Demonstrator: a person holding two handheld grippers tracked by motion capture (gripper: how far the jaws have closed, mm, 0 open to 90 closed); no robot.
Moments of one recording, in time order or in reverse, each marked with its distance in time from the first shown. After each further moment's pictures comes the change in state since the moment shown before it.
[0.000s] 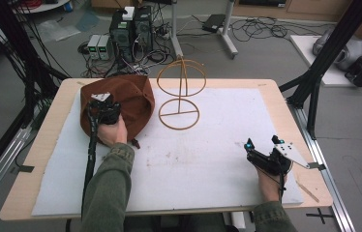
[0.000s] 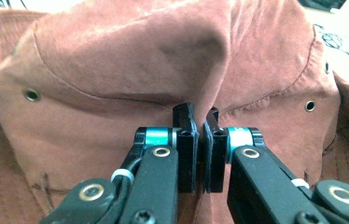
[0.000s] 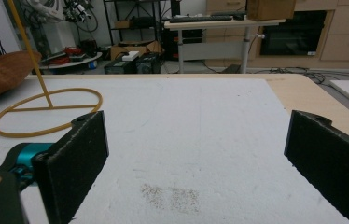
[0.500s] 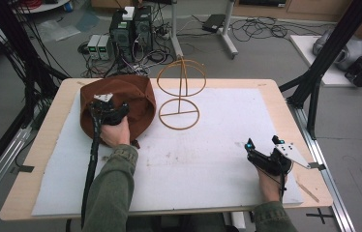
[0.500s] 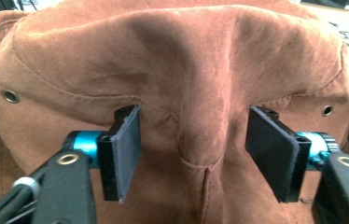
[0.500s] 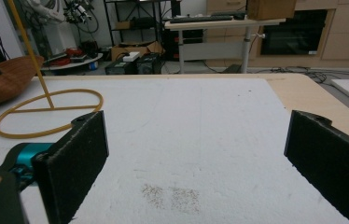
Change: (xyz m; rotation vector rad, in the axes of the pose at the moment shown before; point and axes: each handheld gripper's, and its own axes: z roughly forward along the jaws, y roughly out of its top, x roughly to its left) left arm -0.002 -0.005 0.006 0.031 0.003 -0.012; right arm 0.000 0.000 -0.001 0.000 0.003 0.009
